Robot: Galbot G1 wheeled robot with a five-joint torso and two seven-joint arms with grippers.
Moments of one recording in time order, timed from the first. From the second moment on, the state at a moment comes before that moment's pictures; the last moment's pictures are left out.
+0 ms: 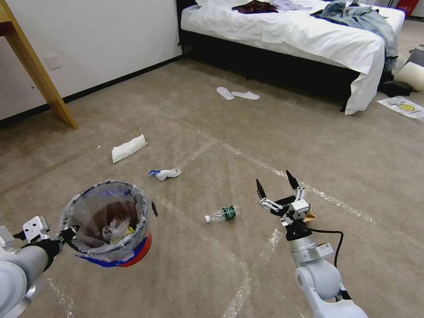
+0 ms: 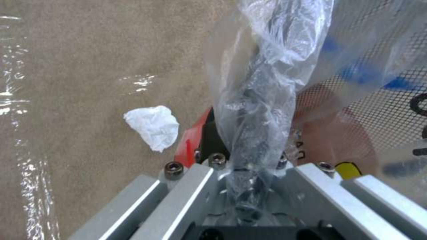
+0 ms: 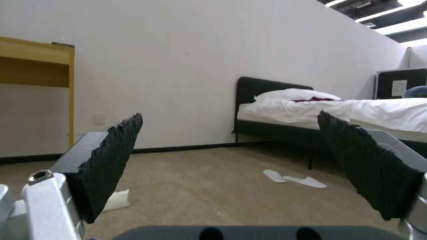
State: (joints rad) left arm 1.63 -1.00 -1.02 -2.31 -1.57 0.65 -0.83; right arm -1.34 1.30 0.45 1.83 0.26 0.50 -0.19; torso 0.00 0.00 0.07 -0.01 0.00
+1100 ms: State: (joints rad) left arm 1.62 -0.99 -1.01 -2.29 -1.56 0.64 -0.84; right arm -1.33 1.30 0.45 1.80 0.25 0.51 -0.21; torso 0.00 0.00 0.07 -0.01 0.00
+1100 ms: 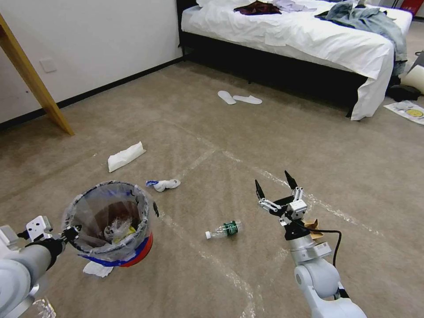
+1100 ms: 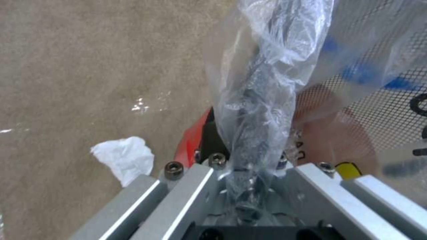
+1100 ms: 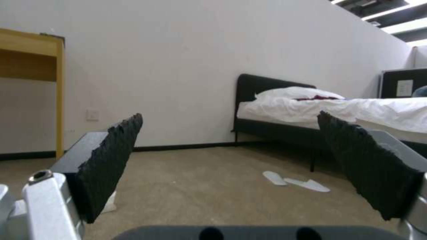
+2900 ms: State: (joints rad) left arm 1.63 -1.00 -0.99 -2.28 -1.53 0.64 -0.82; right arm 0.04 0.98 -0.90 1.04 0.31 0.45 -1.33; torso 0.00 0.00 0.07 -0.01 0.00
